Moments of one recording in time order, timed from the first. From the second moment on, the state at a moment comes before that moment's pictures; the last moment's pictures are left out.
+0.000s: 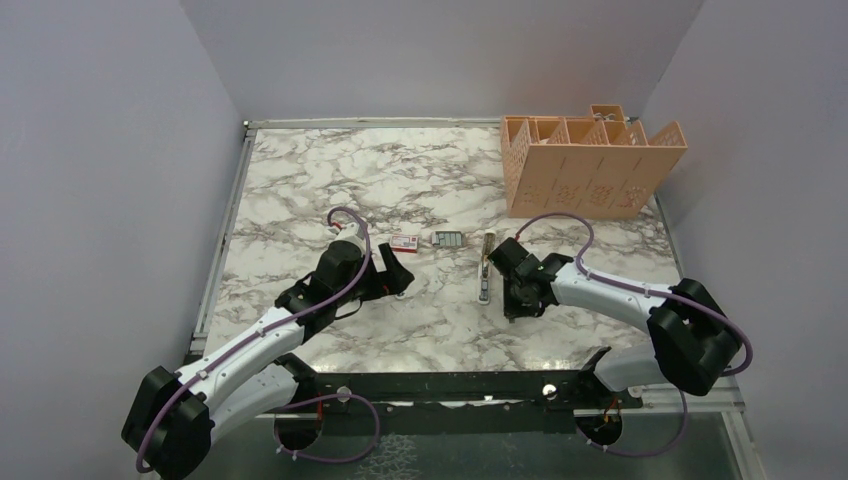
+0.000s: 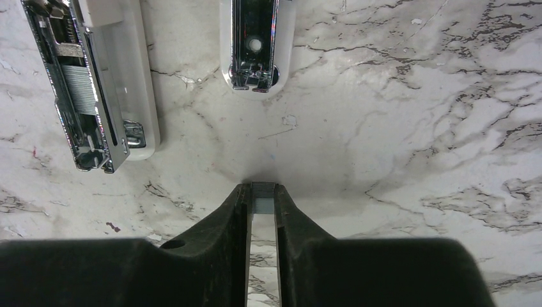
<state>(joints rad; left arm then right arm) -0.62 0.91 0.45 -0.12 0.03 -0.76 0.73 1.38 0.70 -0.62 0.19 0.73</state>
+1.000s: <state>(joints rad) -0.62 0.94 0.35 0.24 0.37 -0.88 0.73 1.12 0.58 -0.08 -0.15 0.86</state>
